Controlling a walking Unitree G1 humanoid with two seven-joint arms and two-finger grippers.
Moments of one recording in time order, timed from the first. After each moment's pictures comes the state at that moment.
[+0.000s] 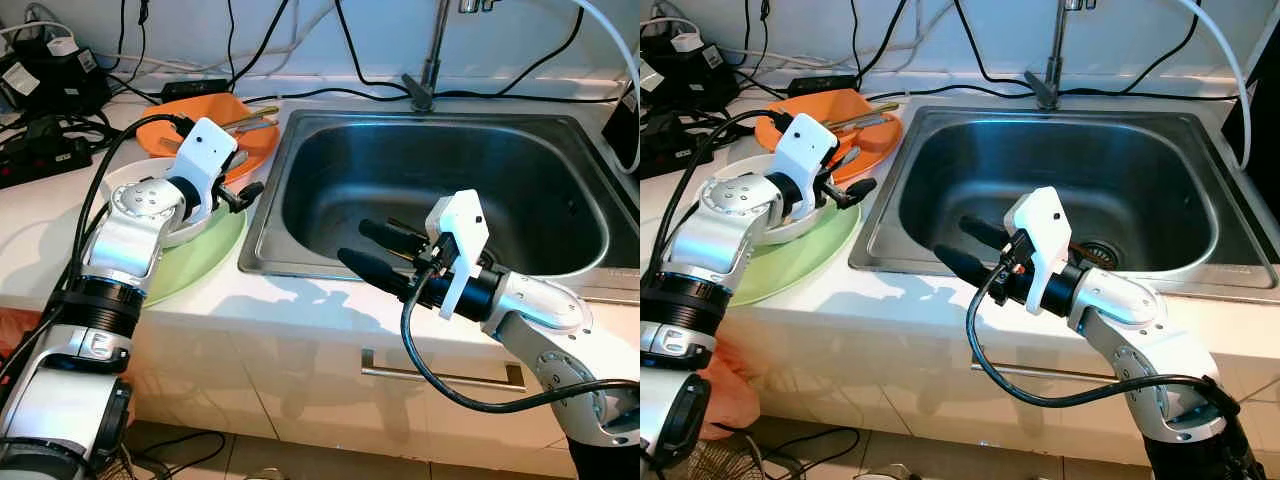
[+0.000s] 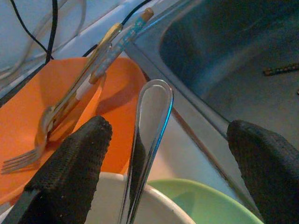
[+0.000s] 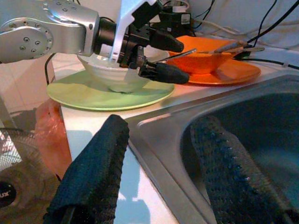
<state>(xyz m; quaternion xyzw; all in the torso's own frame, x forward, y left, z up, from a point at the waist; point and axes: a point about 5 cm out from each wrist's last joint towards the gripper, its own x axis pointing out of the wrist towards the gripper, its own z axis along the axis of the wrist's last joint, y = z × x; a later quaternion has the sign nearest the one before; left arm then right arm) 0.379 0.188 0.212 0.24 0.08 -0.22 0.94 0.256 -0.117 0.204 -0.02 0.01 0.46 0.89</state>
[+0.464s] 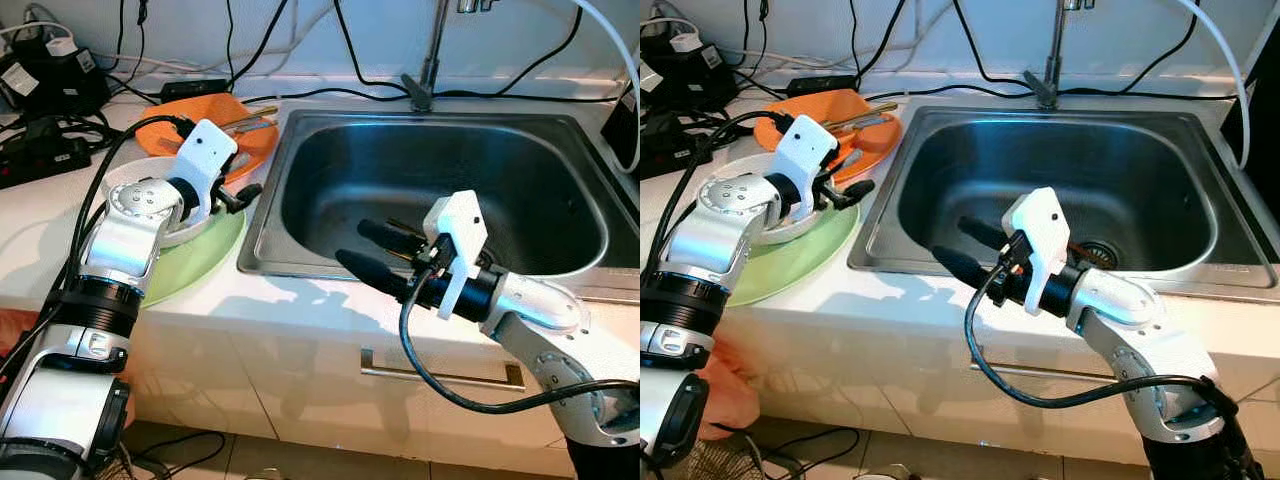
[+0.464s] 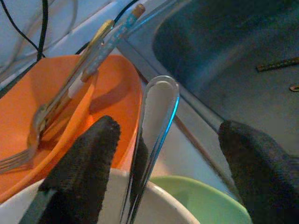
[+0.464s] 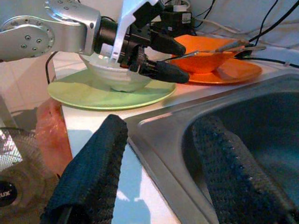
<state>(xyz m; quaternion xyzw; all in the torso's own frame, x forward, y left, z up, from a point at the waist) 0.378 0.189 0.211 0.24 0.09 -0.23 0.94 0.255 -0.115 0.203 -0.02 0.01 0.47 0.88</state>
